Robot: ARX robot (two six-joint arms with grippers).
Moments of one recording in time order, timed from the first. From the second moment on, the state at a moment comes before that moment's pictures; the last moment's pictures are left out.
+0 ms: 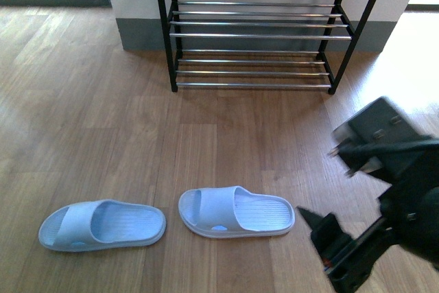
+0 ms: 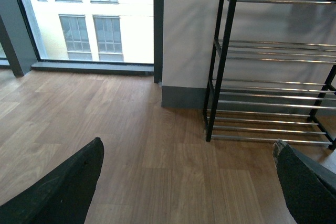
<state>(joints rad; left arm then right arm) 0.00 0.02 0.01 0.00 0.00 -0.01 0.23 2.00 0.37 0.91 -0.12 -0.32</state>
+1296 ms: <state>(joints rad) 0.00 0.02 0.01 0.00 0.00 -0.01 0.29 2.99 1.36 0.67 -0.28 -0.29</state>
